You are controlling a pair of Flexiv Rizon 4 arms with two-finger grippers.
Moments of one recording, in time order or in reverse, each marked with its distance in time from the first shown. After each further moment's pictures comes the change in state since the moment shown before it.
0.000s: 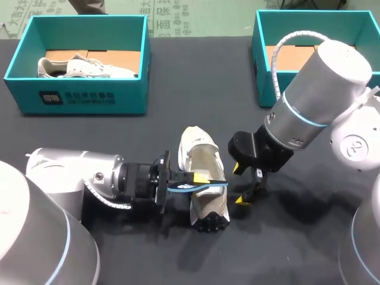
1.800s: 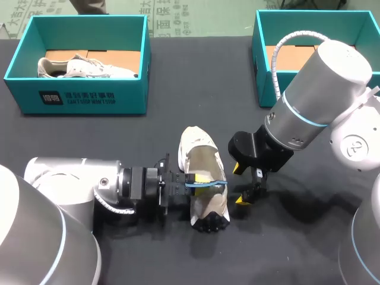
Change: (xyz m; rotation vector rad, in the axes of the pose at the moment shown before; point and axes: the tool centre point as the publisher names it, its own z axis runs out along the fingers) left arm 0.003 0.043 -0.004 -0.192 -0.057 -0.069; right arm 0.000 0.000 0.000 0.000 0.000 0.000
